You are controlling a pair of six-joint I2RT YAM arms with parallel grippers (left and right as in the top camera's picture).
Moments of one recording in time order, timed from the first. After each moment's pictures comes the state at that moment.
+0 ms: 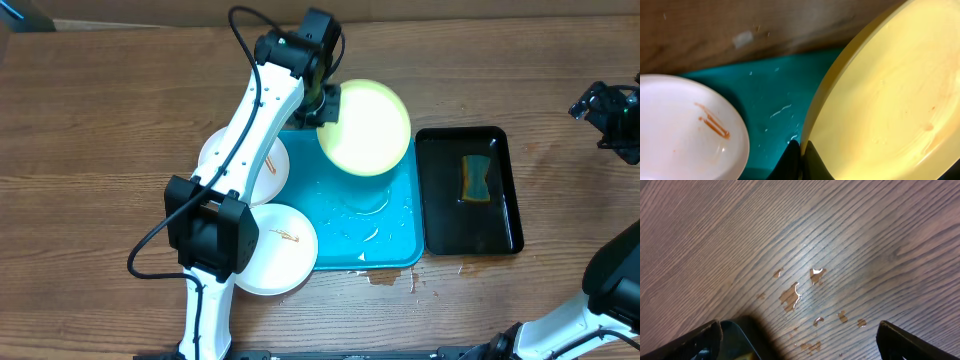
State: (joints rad) left arm -0.42 2.20 2.19 -1.32 0.04 -0.31; right arm -0.50 1.87 1.62 -0.90 -0.17 0.25
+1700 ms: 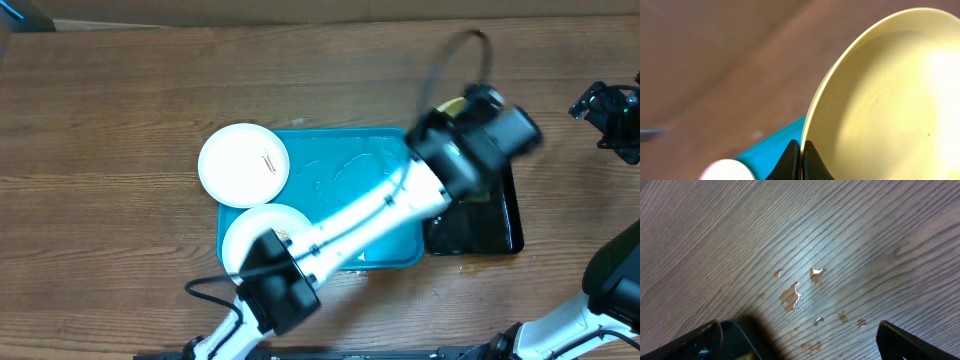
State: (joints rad) left arm -0.97 2.21 2.25 -1.09 -0.67 -0.21; right arm -0.50 1.87 1.62 -0.90 -0.17 0.25
